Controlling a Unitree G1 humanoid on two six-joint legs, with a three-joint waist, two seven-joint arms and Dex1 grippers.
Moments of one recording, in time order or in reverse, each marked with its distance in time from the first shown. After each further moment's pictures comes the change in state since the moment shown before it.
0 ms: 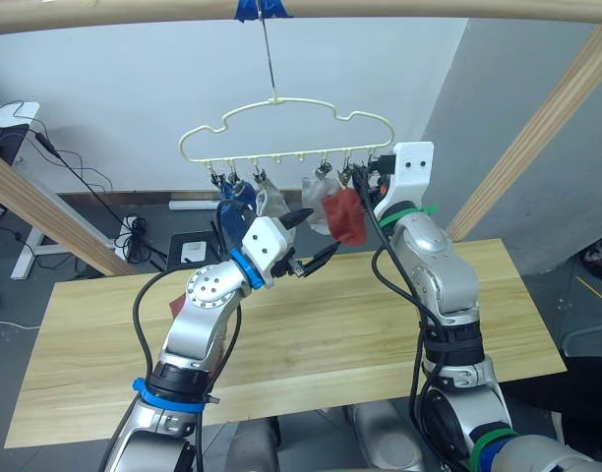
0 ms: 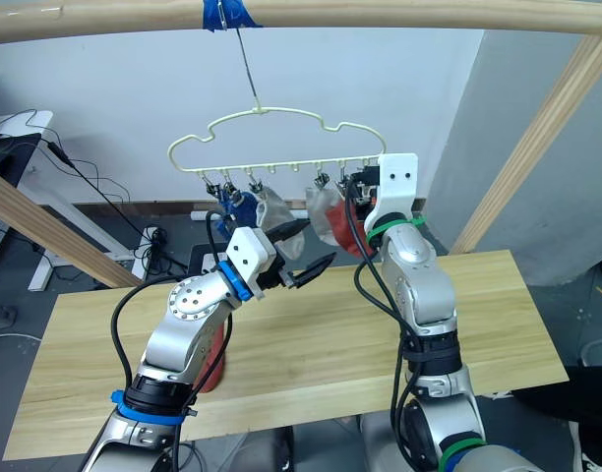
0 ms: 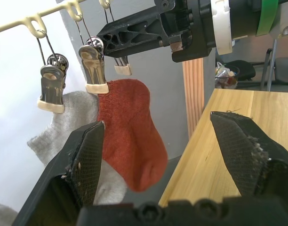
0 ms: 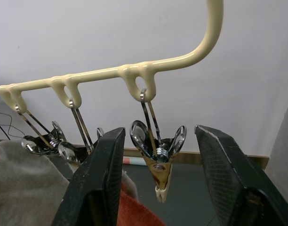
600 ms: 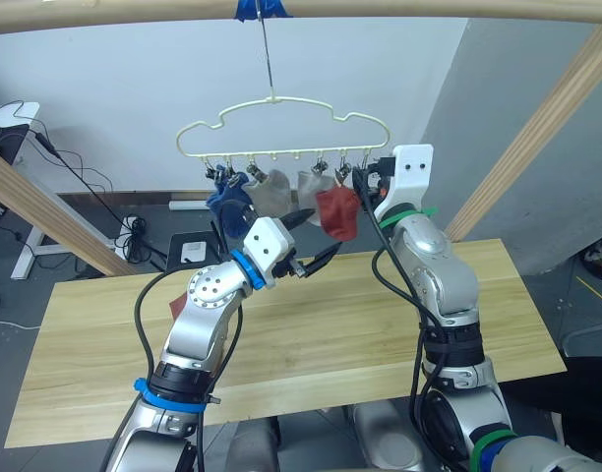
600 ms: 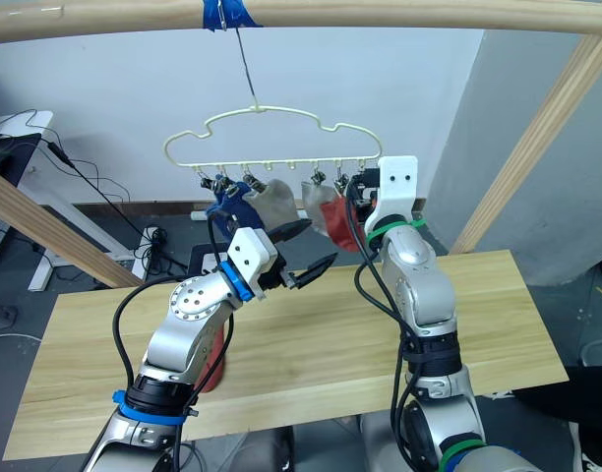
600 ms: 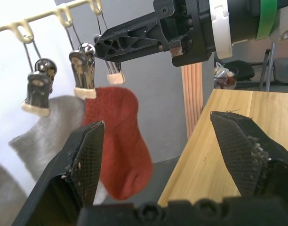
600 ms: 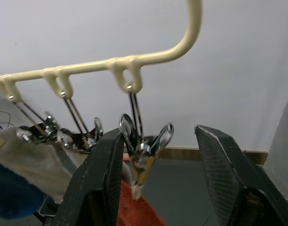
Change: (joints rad) left arm 0.000 -0.005 -0.002 0.002 0.005 -0.001 -0.002; right arm 0.007 -0.003 0.007 0.000 0.003 0.011 0.006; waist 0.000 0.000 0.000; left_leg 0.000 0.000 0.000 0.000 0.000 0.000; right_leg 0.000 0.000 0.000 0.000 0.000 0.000
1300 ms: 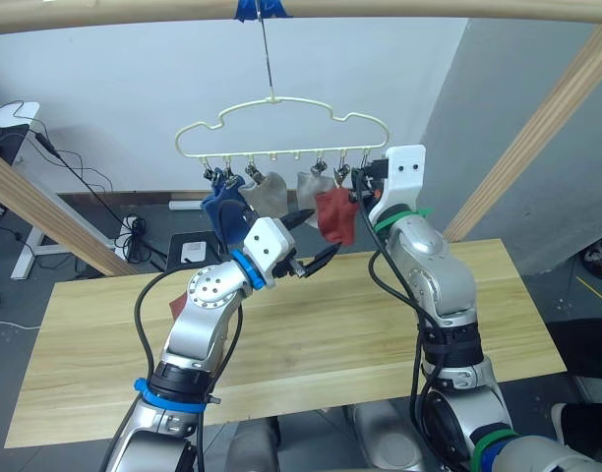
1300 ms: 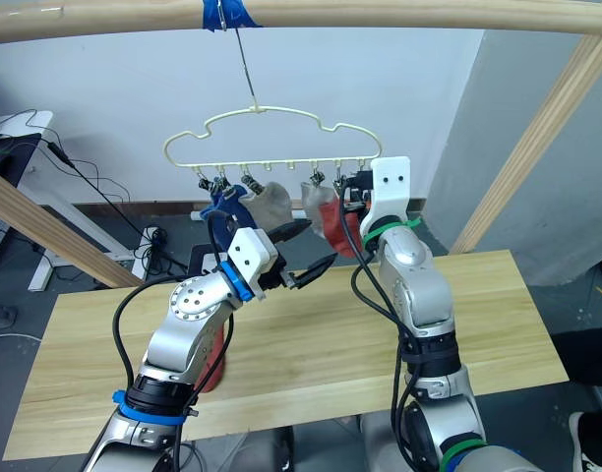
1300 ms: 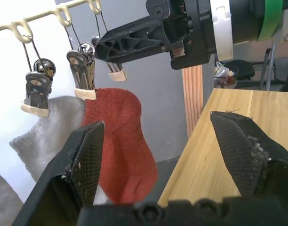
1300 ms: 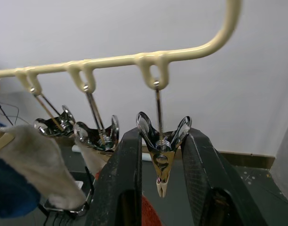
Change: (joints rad) left arm 0.000 0.000 0.000 0.000 0.005 0.000 0.000; right arm 0.000 -0.025 0.043 0.025 -0.012 -0.016 0.033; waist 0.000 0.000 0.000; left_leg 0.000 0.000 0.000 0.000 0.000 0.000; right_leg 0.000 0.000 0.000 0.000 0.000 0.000
